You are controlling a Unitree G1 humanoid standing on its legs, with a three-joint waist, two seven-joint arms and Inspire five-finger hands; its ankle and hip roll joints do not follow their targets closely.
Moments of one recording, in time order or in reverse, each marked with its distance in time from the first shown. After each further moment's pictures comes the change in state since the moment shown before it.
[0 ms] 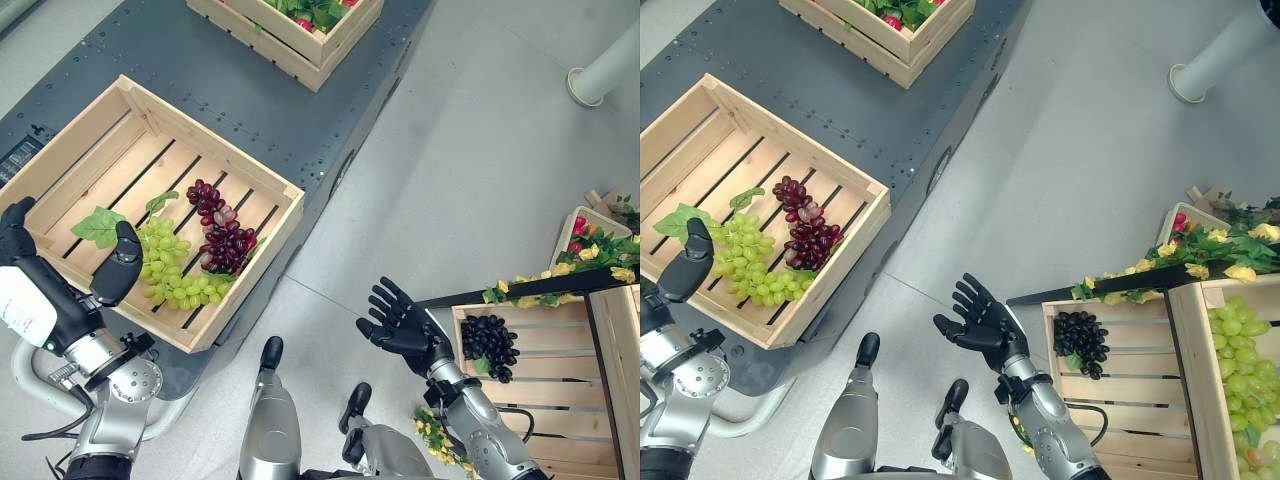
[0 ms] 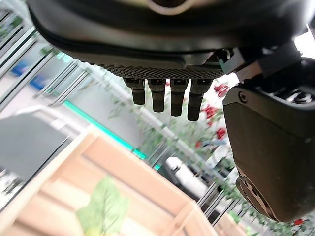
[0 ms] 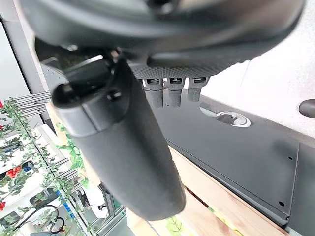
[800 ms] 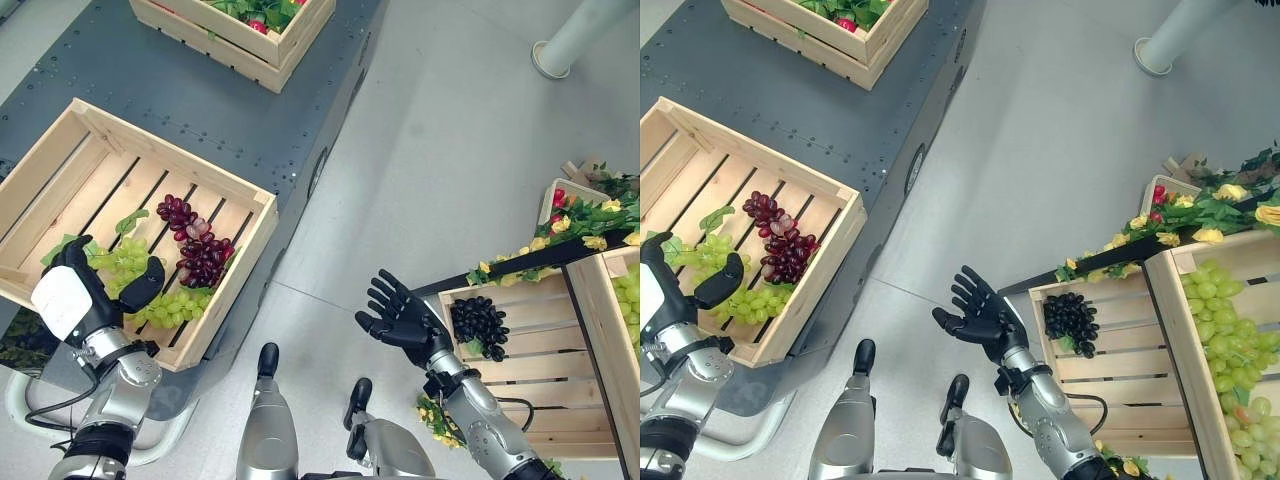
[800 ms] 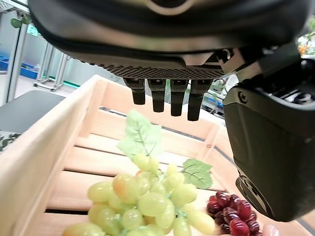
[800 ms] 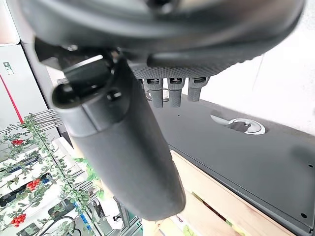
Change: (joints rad) left arm -0.171 0.081 -0.156 0.376 -0.006 0.139 -0.122; right arm -0.049 -0.010 -0.002 0.003 -0.001 0.018 0.004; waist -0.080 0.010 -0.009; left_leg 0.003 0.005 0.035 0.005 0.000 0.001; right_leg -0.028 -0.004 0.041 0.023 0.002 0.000
